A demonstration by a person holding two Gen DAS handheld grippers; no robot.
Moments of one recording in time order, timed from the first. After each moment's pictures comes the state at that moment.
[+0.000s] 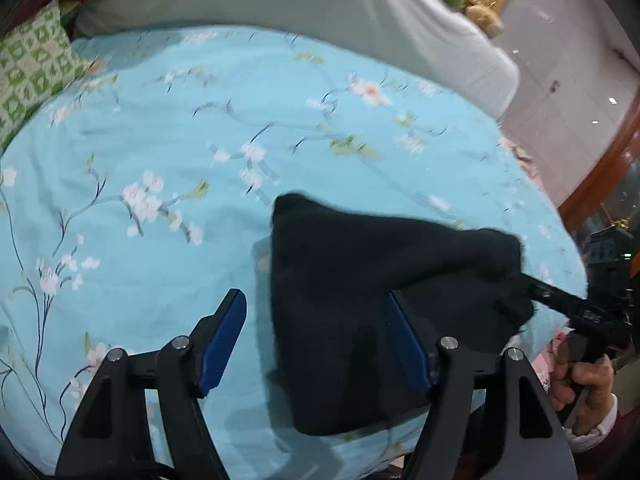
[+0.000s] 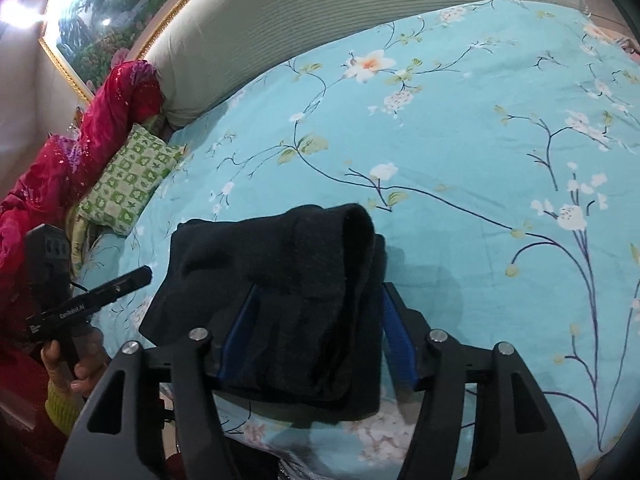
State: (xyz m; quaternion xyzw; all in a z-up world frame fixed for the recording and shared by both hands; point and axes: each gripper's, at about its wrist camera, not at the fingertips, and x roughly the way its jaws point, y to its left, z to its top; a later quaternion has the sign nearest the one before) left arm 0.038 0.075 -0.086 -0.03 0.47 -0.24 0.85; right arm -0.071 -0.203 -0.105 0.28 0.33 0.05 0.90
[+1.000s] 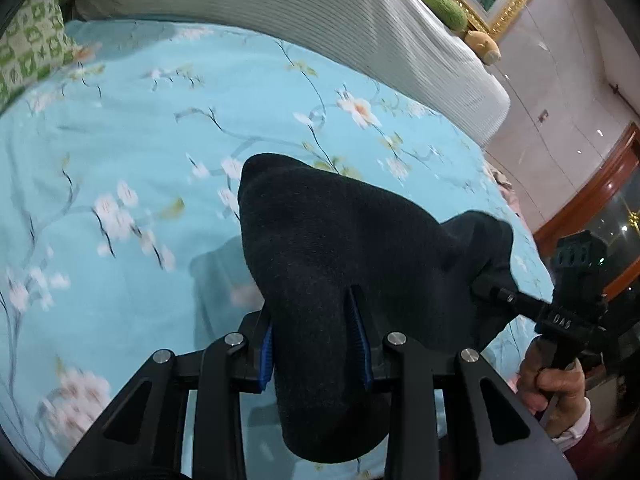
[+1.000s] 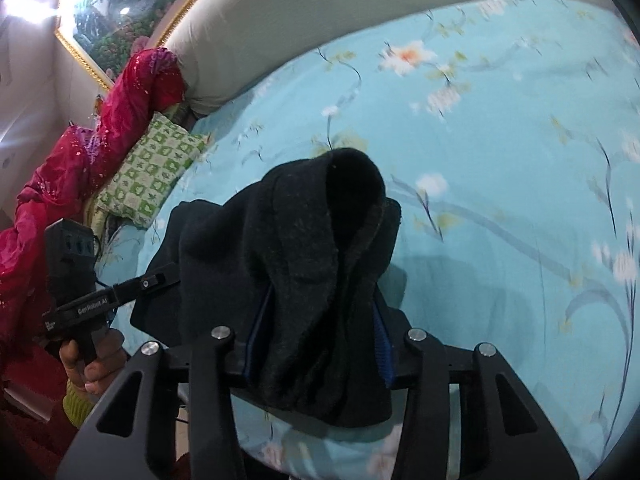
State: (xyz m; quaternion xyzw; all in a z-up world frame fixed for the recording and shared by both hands) left arm 0.066 0.079 -0.070 -0.09 0.45 -0.27 0.85; right arm -0.030 -0.196 -0.092 0.28 0.33 0.11 0.90
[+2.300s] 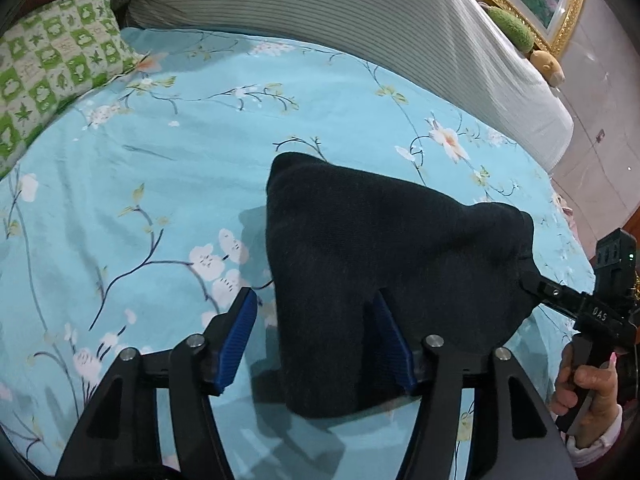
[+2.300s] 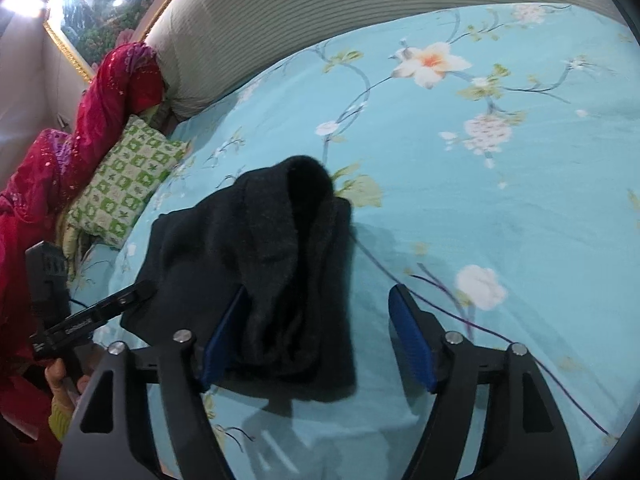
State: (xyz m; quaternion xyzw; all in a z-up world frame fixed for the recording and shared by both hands) left arm 0.122 0.125 -0.089 -0.07 0.44 -0.16 0.88; right arm 0.058 -0.199 -0.105 0.26 0.34 0.09 0.90
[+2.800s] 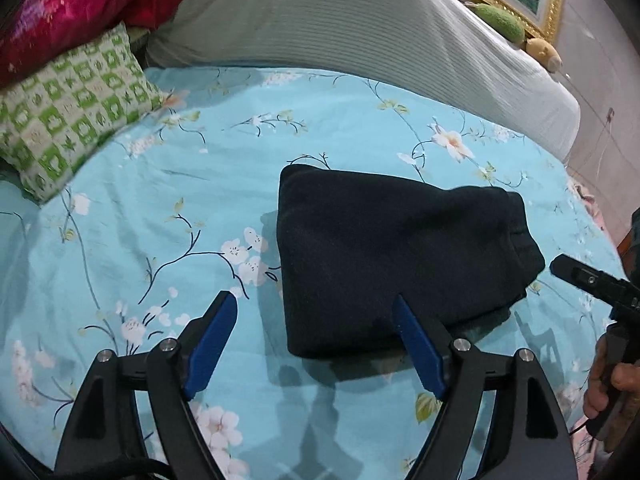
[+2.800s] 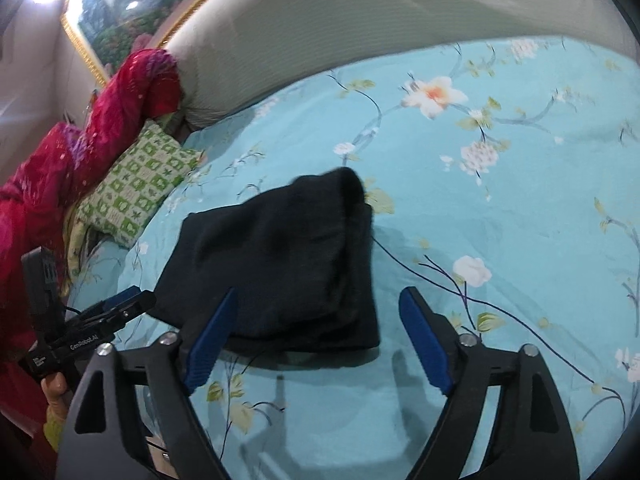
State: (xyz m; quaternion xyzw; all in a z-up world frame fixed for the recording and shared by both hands) left arm 0.063 0.112 -0.065 -0.01 0.39 -0.11 0.91; right arm 0.017 -0.170 -0.072 0.23 0.30 0.08 0.92
